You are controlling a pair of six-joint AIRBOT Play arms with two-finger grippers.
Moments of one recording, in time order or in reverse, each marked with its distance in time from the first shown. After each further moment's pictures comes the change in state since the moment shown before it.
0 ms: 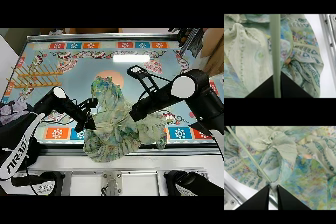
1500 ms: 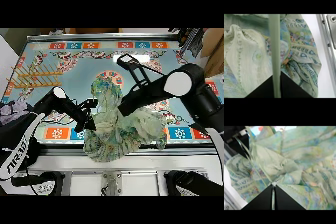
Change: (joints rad) left arm 0.000 0.000 0.000 0.000 -0.014 0.001; right arm 0.105 -0.080 0.145 0.023 -0.114 0.003
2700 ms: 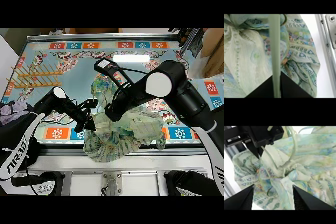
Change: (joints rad) left arm 0.000 0.000 0.000 0.001 -0.008 -0.001; right arm 0.105 -0.069 0.129 -0.055 0.089 -0.016
